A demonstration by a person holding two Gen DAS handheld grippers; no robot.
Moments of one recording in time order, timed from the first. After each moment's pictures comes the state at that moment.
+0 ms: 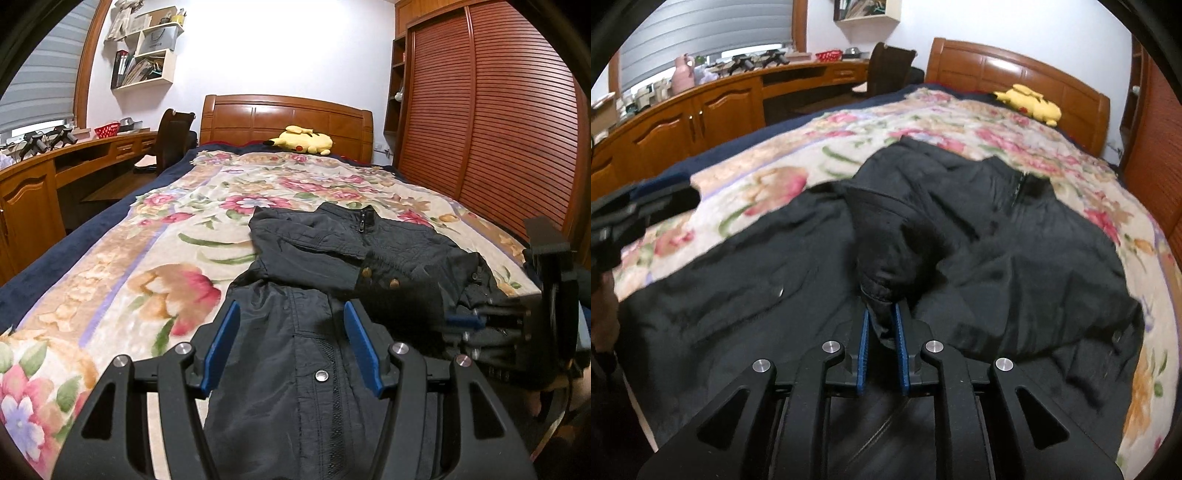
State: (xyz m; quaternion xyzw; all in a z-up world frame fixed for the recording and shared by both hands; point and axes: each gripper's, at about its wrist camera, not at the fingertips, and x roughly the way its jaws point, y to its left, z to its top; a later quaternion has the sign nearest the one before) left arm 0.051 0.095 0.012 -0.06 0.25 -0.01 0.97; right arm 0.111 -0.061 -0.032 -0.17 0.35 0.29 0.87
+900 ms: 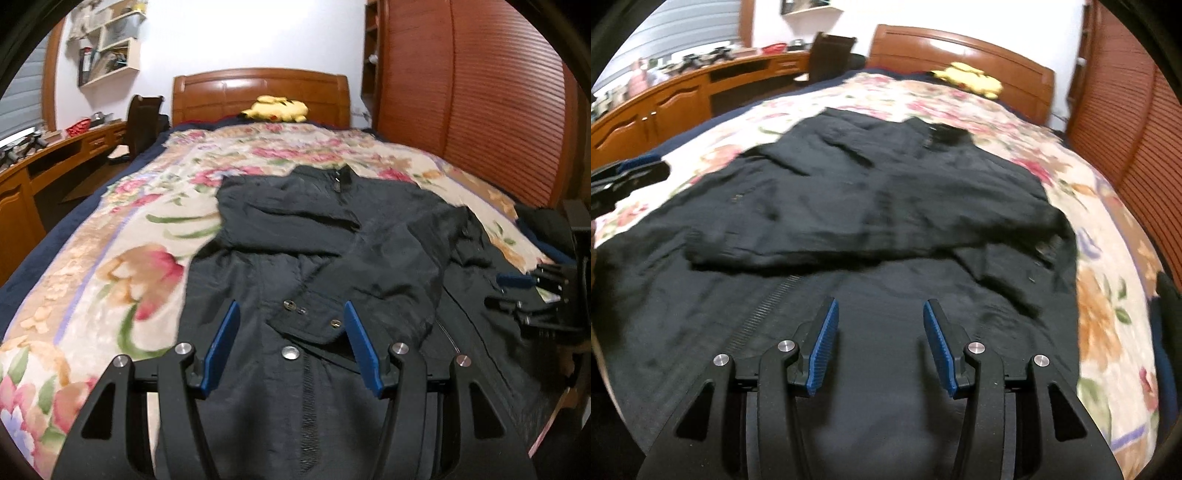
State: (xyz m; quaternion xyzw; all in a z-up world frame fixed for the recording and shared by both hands) left arm 0.073 0.056 -0.014 -0.01 0.31 -0.05 0.95; right arm 0.090 -0.167 -0.045 -0.16 0.37 0.17 0.90
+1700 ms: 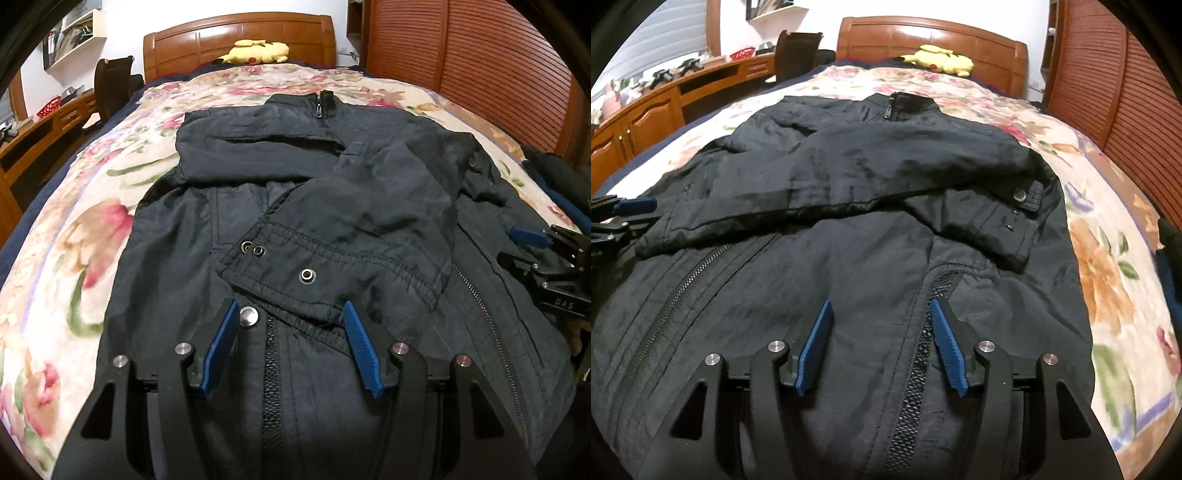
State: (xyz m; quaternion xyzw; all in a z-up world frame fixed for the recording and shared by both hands) left arm 0.105 0.025 -0.060 0.02 0.41 -0.07 0.91; right arm 0.102 -0.199 -0.078 -0.12 0.38 0.15 0.90
